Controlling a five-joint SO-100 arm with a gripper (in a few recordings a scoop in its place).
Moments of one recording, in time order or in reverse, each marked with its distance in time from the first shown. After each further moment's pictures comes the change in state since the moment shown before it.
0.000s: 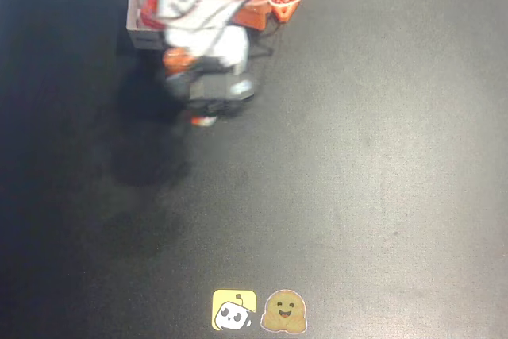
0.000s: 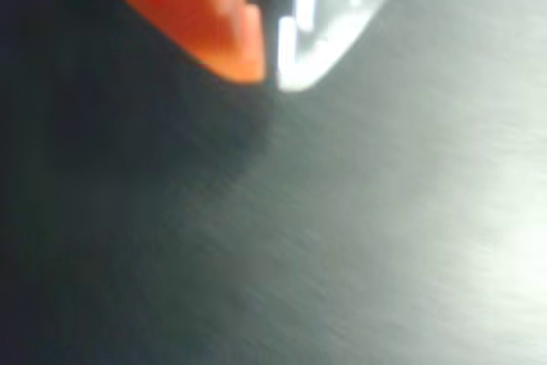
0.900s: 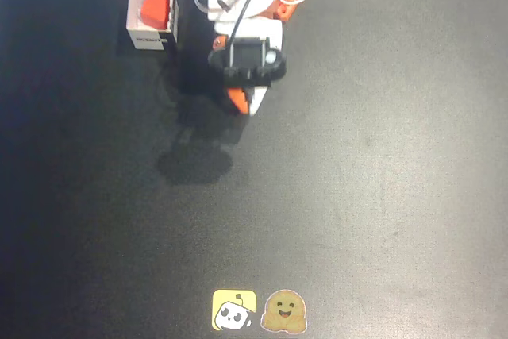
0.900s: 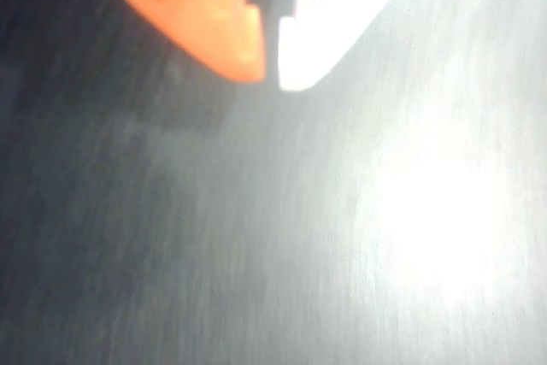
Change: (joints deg) arm -7.8 42.5 42.6 0.5 17.6
